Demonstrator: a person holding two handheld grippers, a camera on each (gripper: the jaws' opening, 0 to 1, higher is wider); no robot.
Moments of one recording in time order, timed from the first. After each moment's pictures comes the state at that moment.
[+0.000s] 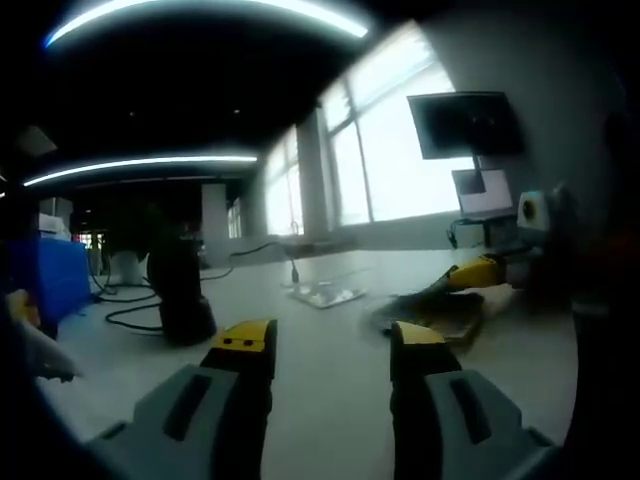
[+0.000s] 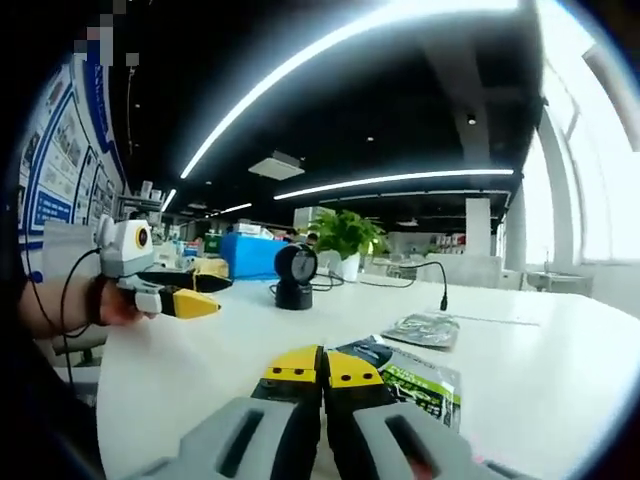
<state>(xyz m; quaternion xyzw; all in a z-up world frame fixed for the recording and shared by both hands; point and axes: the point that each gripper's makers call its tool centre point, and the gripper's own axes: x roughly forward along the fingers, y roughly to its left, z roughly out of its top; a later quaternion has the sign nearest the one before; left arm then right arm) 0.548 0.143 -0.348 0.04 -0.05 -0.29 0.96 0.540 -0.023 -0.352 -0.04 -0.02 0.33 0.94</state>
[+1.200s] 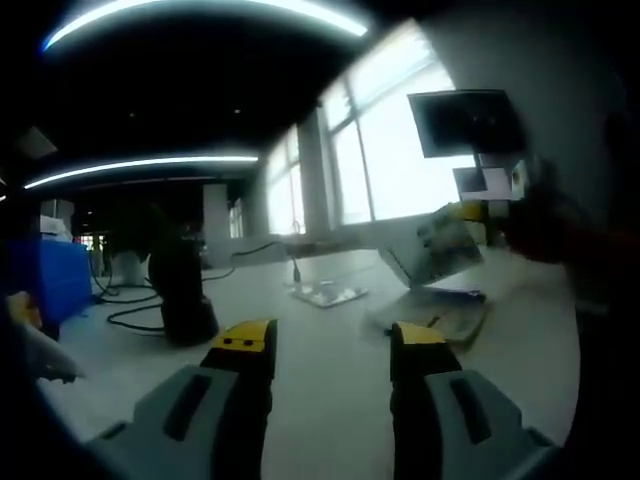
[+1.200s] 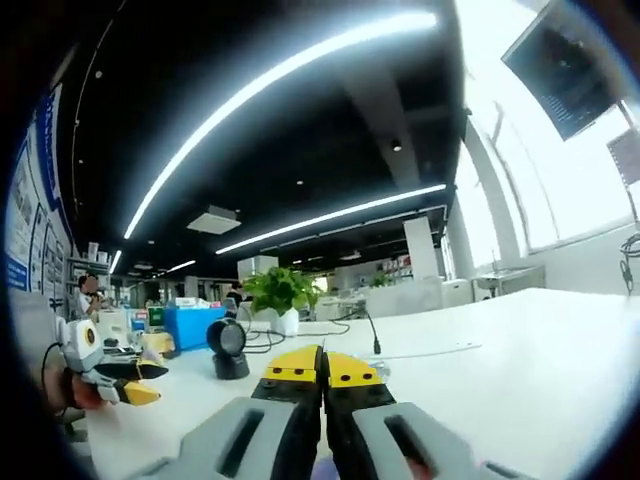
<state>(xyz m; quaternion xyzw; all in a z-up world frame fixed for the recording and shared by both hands) 0.548 0.143 -0.348 0.05 -0.05 -0.28 0.96 0.576 -0.116 -0.278 0.08 -0.08 0.21 0.97</state>
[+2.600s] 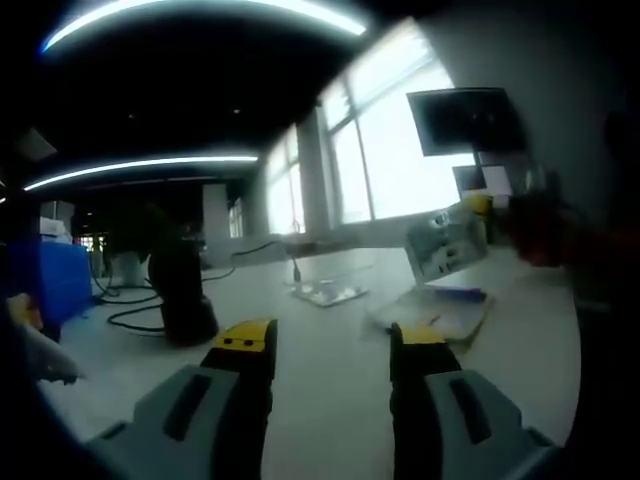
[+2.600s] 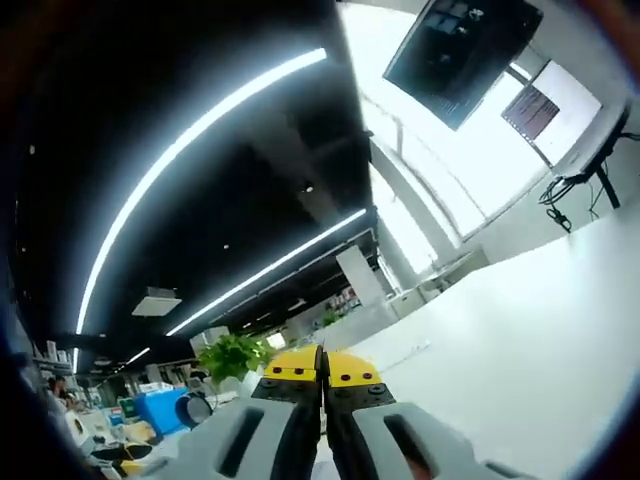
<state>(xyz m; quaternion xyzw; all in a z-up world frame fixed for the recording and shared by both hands) 0.549 0.144 -0.349 0.05 -0.05 -0.28 0.96 0.571 -0.203 -0.284 0.27 -0.14 0.05 0.95</state>
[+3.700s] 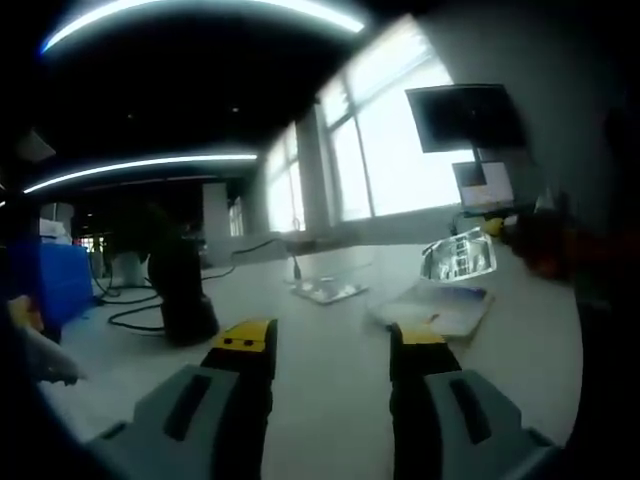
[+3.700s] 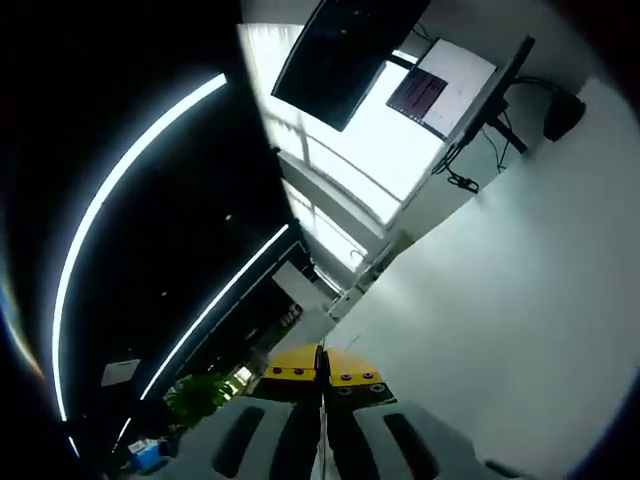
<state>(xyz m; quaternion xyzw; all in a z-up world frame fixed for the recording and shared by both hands) 0.549 0.143 -0.351 0.06 -0.04 -0.28 0.96 0.556 -0.265 -0.348 0.40 -0.11 -0.07 0.91</state>
